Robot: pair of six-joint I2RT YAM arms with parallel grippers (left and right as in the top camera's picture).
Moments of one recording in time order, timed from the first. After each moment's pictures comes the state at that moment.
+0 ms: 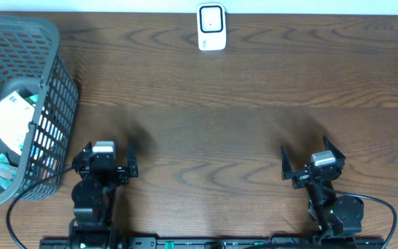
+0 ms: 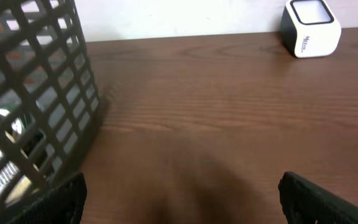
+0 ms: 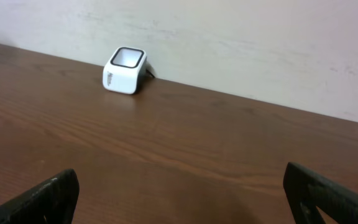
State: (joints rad) left arm -0.03 0.25 0.12 -0.16 -0.06 0.04; right arm 0.06 0.01 0.01 -0.06 -0.15 -0.14
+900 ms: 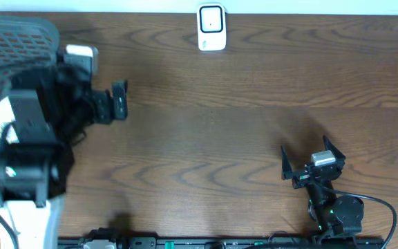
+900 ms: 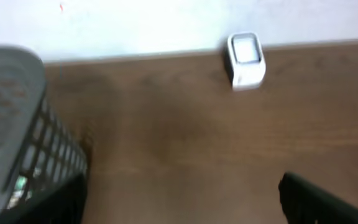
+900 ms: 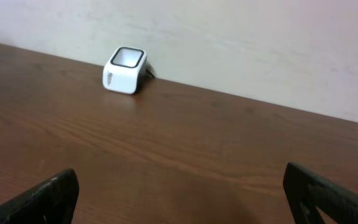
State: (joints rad) left arm -0.02 1.10 1.44 -0.93 0.13 0.03; right arm 0.06 0.01 0.01 -0.06 -0.15 -0.14
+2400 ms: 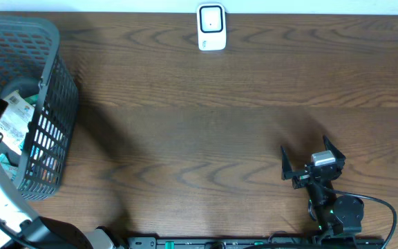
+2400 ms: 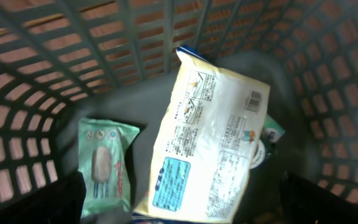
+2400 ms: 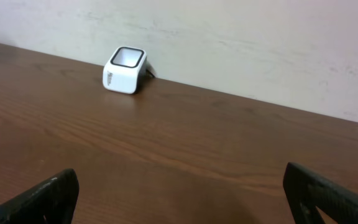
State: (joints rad) left arm 0.72 1.48 1.42 -0.89 -0.13 -0.41; right arm 0.06 0.01 0.01 -0.06 -0.15 -0.14
